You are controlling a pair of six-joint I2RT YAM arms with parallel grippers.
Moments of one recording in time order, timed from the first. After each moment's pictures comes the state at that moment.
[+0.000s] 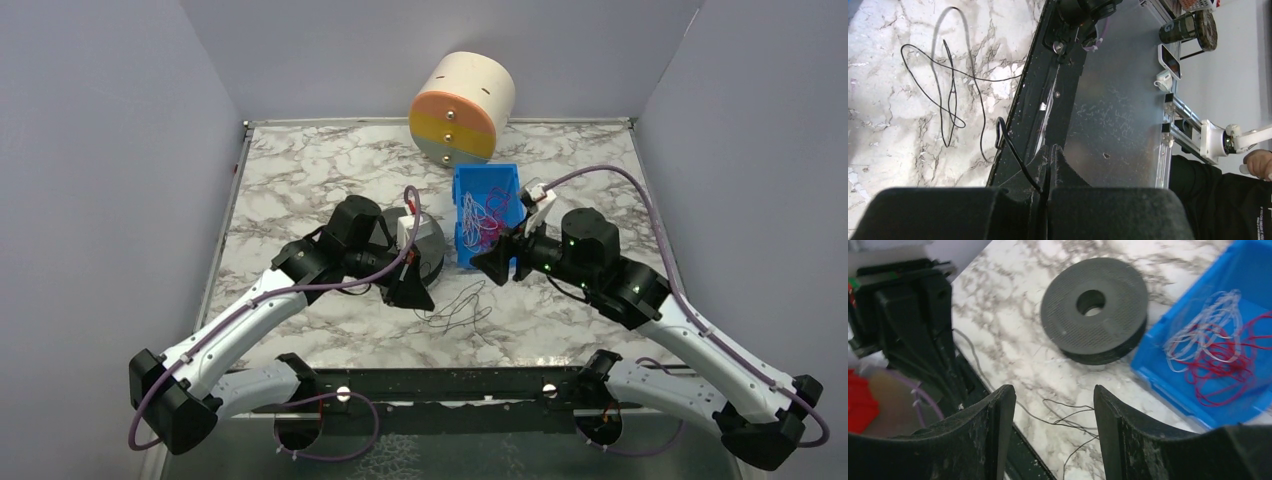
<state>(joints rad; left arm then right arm) -0.70 1.06 0.98 -0.58 0.86 -0.22 0.81 0.86 0.98 -0.45 -0.05 0.28</state>
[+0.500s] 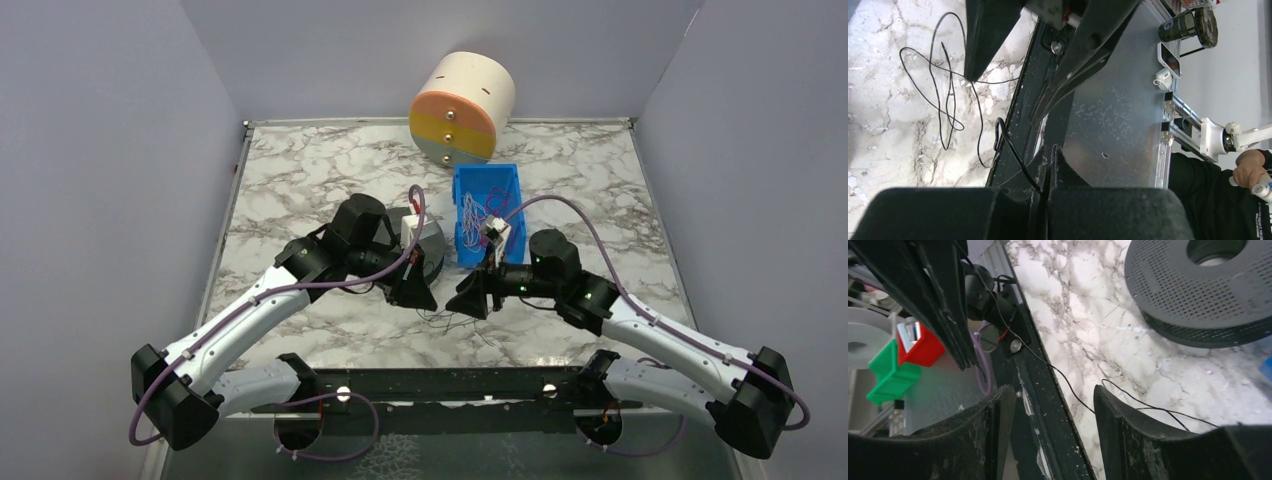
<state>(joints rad) -0.73 1.08 1.00 -0.60 0.85 -0.22 0.81 0.94 0.66 -0.07 -0.51 0.36</state>
